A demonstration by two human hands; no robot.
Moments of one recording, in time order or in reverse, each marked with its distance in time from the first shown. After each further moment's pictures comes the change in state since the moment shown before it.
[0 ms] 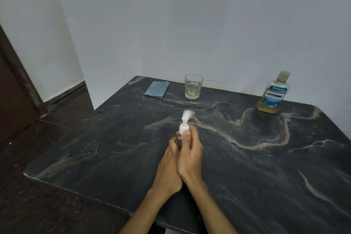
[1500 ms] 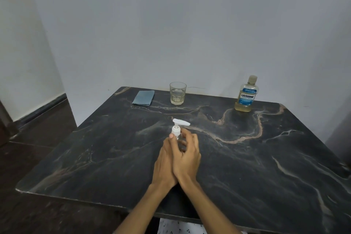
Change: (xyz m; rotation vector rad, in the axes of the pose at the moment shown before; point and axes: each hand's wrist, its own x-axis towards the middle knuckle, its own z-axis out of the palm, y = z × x) left_hand -0.001 0.009 -0.004 -0.035 0.033 -0.019; right_hand -0.022 -0.011 -0.007 -0.222 0.189 -0.047
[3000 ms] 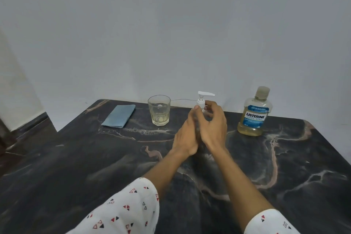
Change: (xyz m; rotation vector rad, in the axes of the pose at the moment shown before) left_hand 0.241 0.041 0.127 0.101 -0.109 0.043; right_hand 0.268 0.105 -0.026 -0.128 -0.068 0.018
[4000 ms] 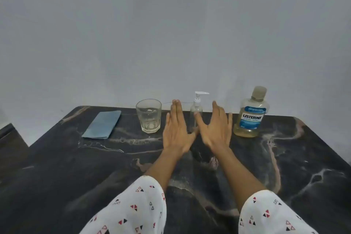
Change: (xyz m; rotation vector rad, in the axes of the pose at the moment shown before) left_hand 0.049 -0.039 0.011 0.379 0.119 0.112; right_hand 0.031 0.044 0.008 -0.597 -0.065 0.036
